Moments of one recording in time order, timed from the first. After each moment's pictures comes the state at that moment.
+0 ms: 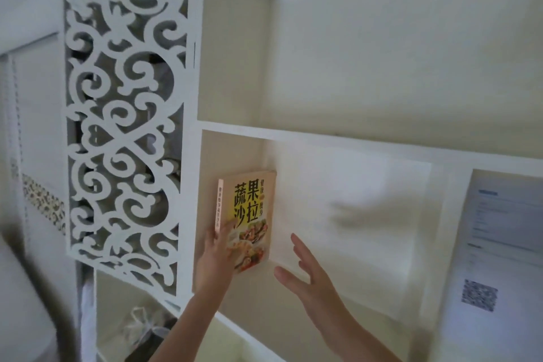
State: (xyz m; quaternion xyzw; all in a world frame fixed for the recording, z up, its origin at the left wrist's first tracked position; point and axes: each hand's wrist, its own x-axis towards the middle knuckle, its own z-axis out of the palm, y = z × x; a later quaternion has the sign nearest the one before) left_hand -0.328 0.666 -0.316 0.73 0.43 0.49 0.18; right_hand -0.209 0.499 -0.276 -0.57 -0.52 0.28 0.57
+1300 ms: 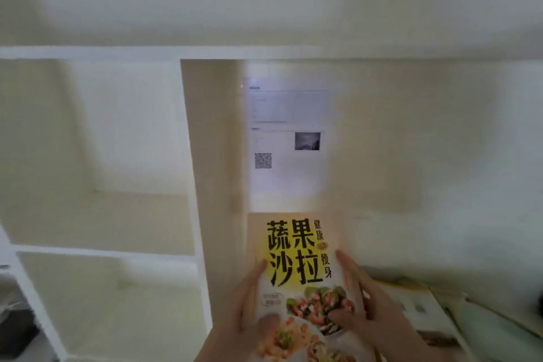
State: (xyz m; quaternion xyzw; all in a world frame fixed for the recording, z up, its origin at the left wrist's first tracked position) left_hand -0.264 0.290 -0.390 0.74 0.08 0.20 0.63; right_hand -0.124 0.095 -0.376 -0.73 -0.37 0.16 0.56
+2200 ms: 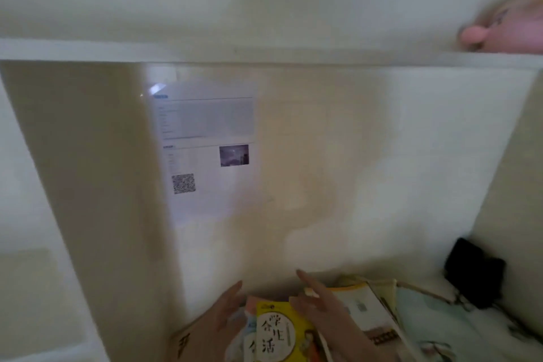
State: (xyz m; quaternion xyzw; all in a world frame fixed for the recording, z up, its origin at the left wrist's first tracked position) left_hand -0.125 0.318 -0.432 0.77 0.10 0.03 0.63; right_hand -0.040 0.110 -0.419 -0.75 -0.14 0.20 0.62
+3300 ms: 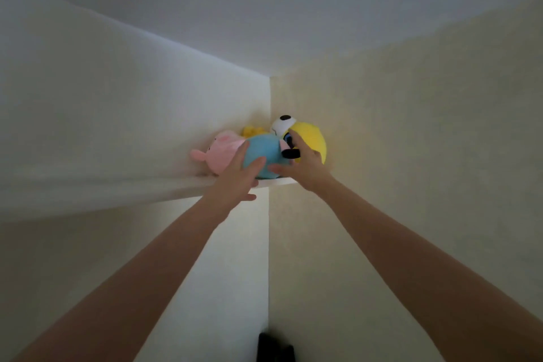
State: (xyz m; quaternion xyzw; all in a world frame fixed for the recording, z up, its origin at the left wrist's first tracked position) left_hand 0.083 -0.108 -0.051 0.71 -0.28 0.11 0.63; right_hand 0.114 -0.277 -0.038 -0.83 -0.10 -0.37 0.40
